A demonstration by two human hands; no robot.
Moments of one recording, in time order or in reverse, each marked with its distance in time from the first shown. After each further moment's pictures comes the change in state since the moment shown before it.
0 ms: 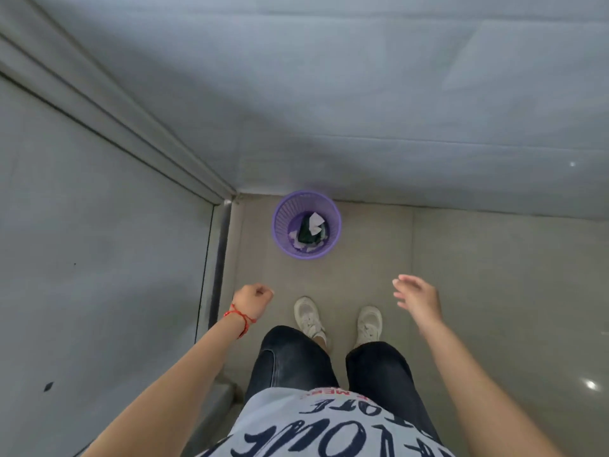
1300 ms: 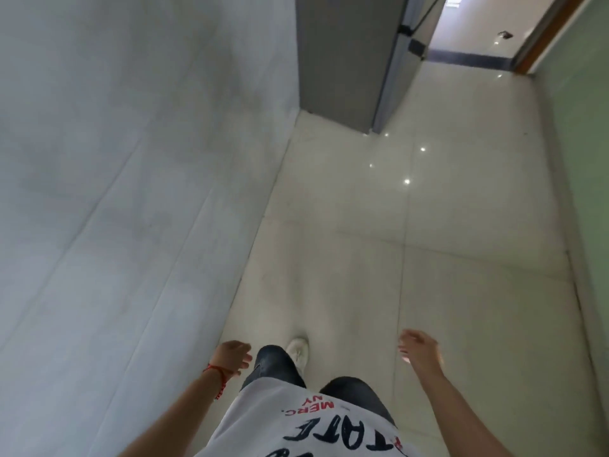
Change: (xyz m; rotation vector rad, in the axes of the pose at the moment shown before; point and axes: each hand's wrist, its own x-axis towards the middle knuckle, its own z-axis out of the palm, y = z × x) left_hand -0.121 0.463 0.481 0.912 -0.504 0.431; right_hand -0.006 0.255 -0.429 1.069 0.868 0.533
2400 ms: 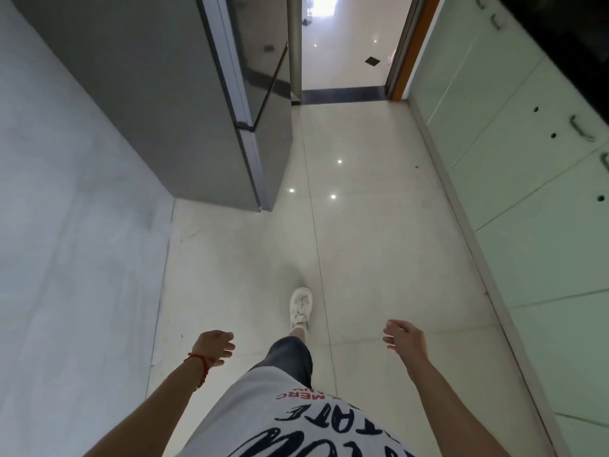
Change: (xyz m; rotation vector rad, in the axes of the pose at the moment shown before) left_hand 0.166 0.628 0.233 0.129 -0.136 0.080; right_hand 0.419 -0.340 -0.215 0.333 0.139 0.058
